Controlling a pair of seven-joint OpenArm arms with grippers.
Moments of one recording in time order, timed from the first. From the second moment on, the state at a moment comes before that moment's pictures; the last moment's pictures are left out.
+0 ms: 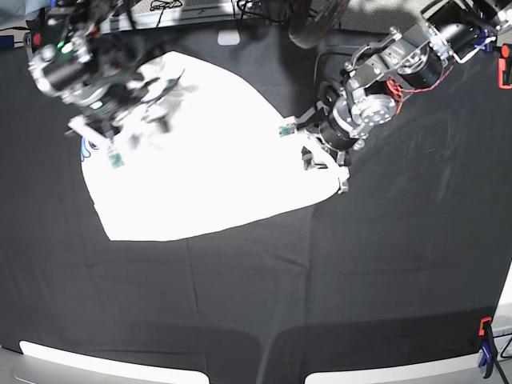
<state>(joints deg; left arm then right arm) -6.3 -23.8 50.5 85.8 32.5 -9.0 26.3 -22.3 5.5 15.5 124.7 18.0 31.4 -67.4</state>
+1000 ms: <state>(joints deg) -6.3 -23.8 50.5 86.0 31.8 -7.9 28.4 -27.6 5.7 13.8 123.6 8.8 30.8 -56.1</state>
